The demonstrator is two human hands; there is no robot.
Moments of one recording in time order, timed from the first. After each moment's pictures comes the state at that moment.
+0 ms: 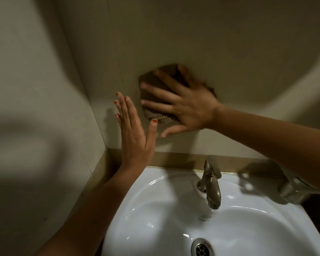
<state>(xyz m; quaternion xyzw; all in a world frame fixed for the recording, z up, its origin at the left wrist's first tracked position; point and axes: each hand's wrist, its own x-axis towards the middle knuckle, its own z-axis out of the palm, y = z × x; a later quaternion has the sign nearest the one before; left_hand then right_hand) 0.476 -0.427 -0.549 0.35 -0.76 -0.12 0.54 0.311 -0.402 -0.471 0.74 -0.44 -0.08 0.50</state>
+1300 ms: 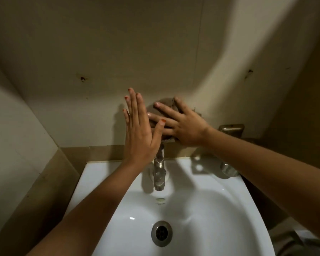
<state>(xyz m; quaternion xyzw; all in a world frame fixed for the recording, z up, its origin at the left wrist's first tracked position) 0.375 -0.347 -0.555 0.28 -0.84 -0.10 0.46 0.206 -0.308 -0.557 0.73 -0.50 -0.14 0.45</state>
